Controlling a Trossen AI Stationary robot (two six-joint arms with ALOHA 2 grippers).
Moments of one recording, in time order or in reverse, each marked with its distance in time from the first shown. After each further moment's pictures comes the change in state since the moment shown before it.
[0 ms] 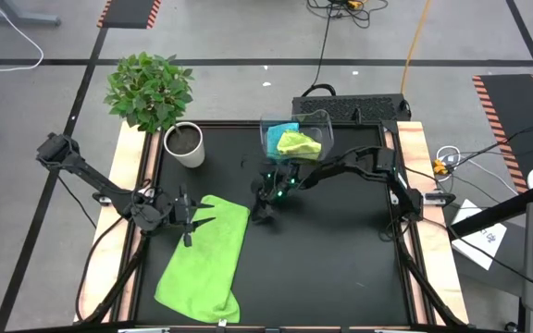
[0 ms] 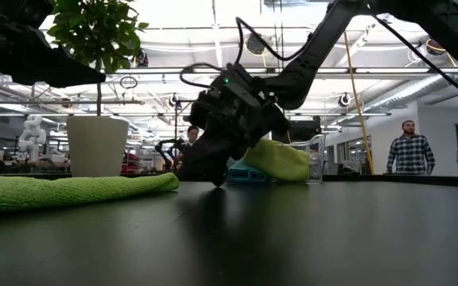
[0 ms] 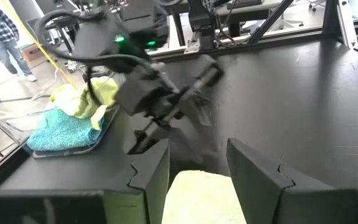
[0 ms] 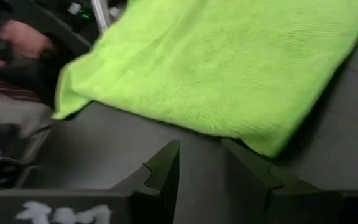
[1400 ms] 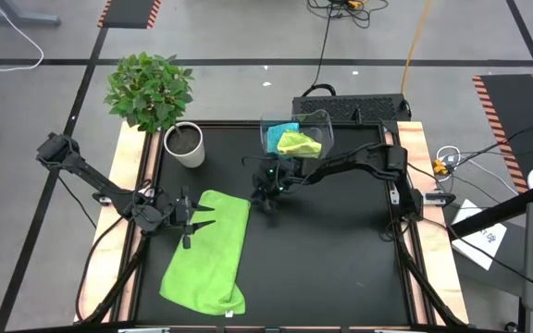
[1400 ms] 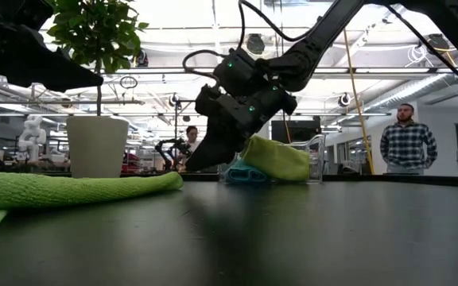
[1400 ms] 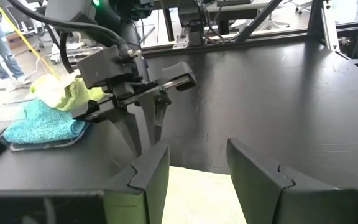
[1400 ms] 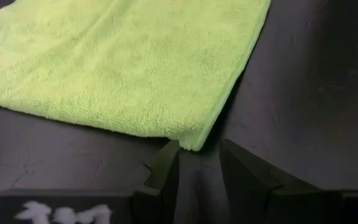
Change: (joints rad) left arm 0.000 0.000 0.000 -0.022 0.051 -0.063; right arm -0.014 -0.111 -0.002 -0.152 0.370 -0.200
